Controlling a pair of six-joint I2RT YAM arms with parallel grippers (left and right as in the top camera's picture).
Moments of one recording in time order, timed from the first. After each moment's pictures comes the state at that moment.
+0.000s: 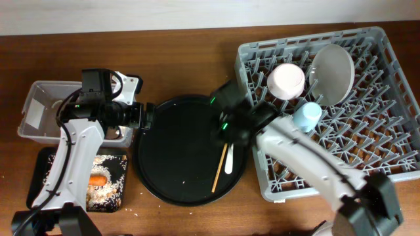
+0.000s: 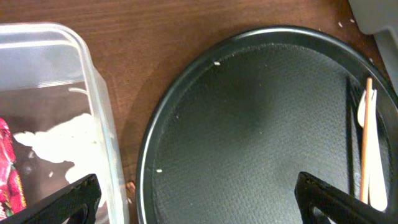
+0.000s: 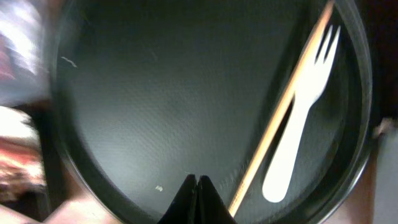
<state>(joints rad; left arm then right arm) 0.04 1.55 1.19 -0.75 0.31 0.19 0.67 1.67 1.30 -0.82 -0.12 0.76</state>
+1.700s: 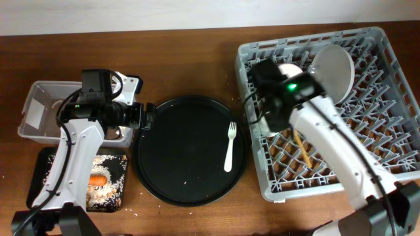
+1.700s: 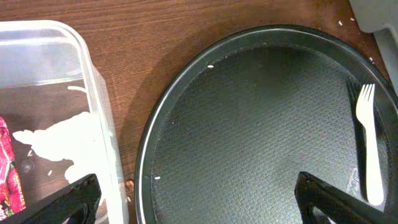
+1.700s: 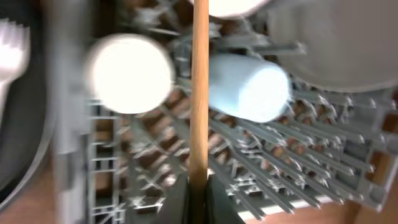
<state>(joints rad) 0.04 1.55 1.19 -0.75 0.31 0.19 0.38 1.64 1.54 -1.33 0.40 0.12</state>
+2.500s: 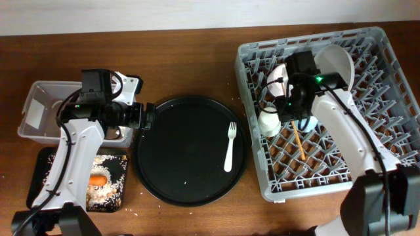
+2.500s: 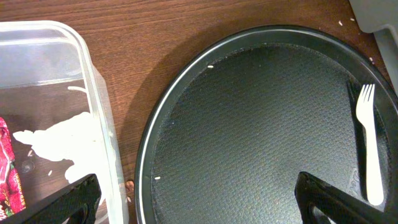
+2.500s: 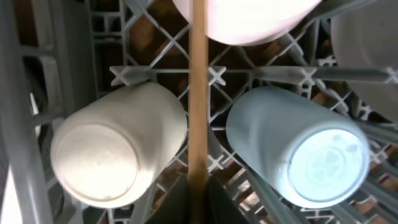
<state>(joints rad) 0.04 1.55 1.19 -0.75 0.31 0.19 0.15 1.70 1.38 -1.01 0.08 0.04</state>
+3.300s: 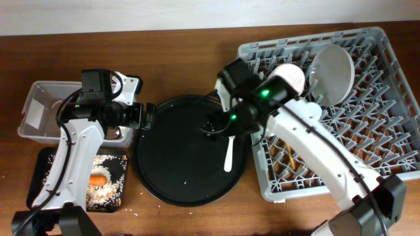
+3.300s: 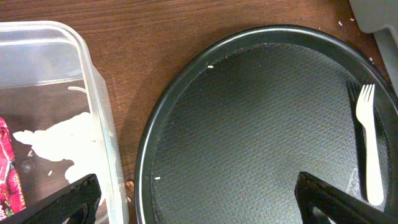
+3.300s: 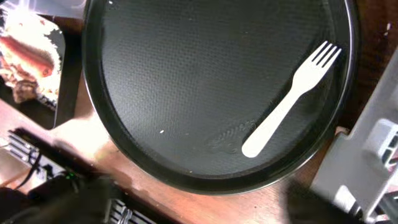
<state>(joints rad) 0.04 1.55 1.19 -0.75 0.31 0.19 0.58 1.70 1.62 -1.19 -0.28 0.33</state>
